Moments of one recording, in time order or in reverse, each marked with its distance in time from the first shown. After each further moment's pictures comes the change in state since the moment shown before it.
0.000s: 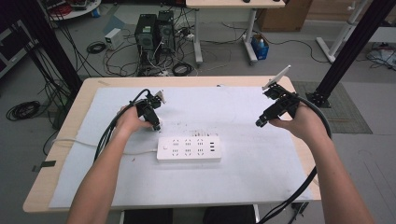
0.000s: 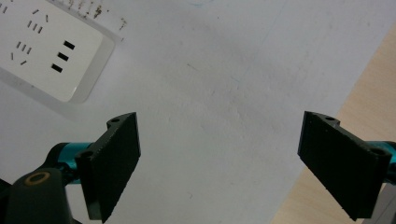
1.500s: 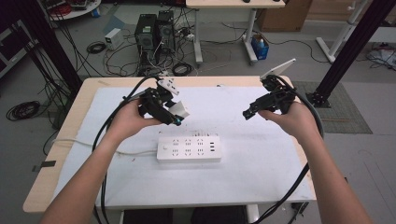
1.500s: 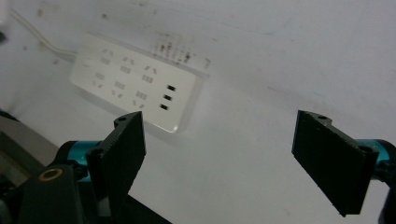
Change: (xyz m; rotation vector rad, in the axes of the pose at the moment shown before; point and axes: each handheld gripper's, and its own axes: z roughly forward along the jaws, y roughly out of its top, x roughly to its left) left arm -0.114 -0.012 -0.139 -0.561 -0.129 0.414; right arm 0.023 0.014 -0.024 -0.093 0.289 0.218
